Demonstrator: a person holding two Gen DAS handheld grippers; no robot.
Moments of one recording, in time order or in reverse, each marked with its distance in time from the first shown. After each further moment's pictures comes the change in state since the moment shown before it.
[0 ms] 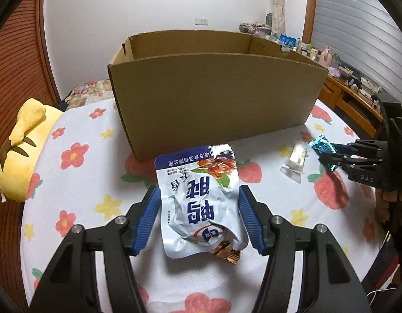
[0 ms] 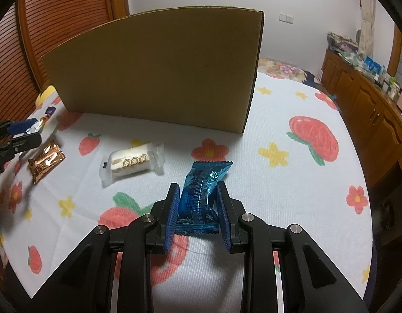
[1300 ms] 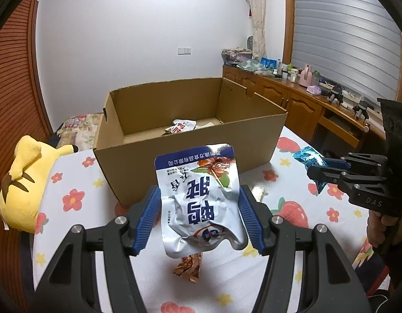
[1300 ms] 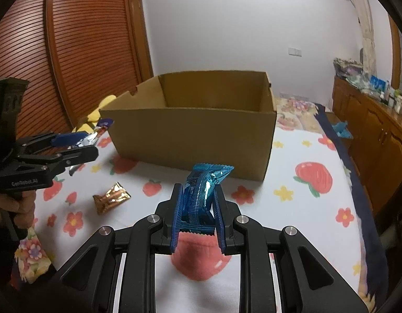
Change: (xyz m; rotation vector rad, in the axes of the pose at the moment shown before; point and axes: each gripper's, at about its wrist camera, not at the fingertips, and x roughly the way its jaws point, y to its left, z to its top) left arm -0.051 -0.036 0.034 0.063 -0.153 -0.056; right arm -0.091 0.029 0.018 0.006 -0.235 0.117
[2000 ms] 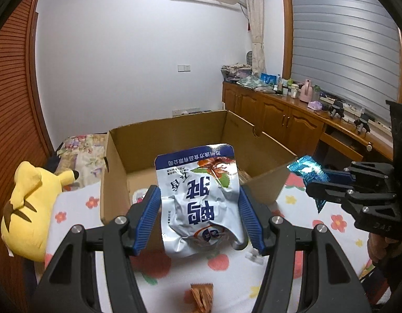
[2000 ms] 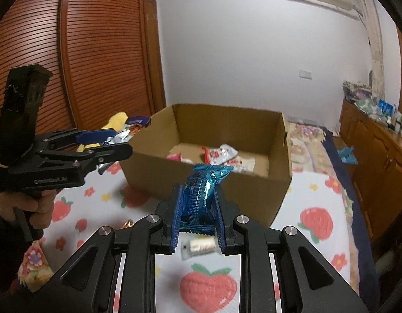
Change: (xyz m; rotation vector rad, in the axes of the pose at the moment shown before) left arm 0.013 0.014 0.063 0.016 -0.082 0.005; right arm 0.001 0.015 0.056 -0.075 -0.085 0.026
